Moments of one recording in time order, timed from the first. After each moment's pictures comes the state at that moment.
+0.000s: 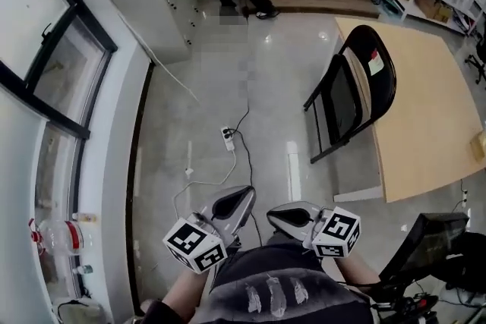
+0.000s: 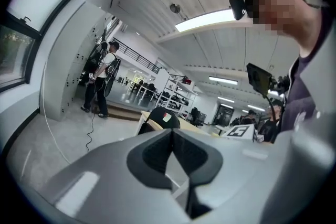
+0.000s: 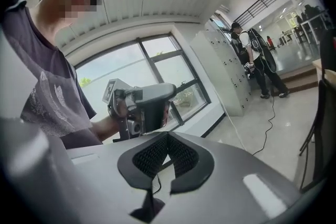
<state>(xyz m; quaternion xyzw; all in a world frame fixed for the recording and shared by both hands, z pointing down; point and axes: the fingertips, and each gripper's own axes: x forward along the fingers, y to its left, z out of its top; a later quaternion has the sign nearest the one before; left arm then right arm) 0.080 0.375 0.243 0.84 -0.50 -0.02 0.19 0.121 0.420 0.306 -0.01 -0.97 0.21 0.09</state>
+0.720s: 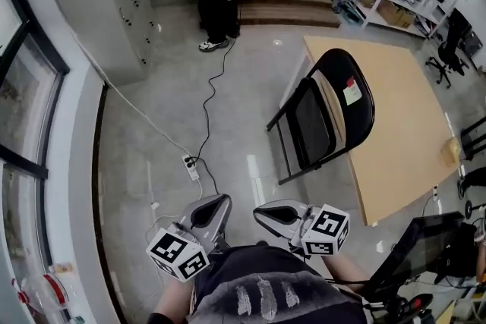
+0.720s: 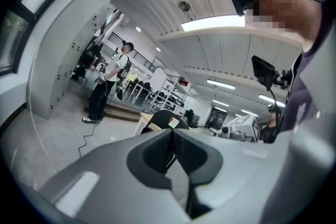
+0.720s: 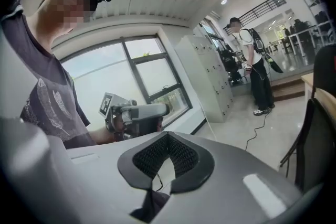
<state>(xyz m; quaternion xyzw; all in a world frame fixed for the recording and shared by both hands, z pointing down) 0.023 0.256 0.278 0.85 -0.48 -0.04 0.22 0.082 0.279 0.307 0.06 -0.97 0.21 0.11</state>
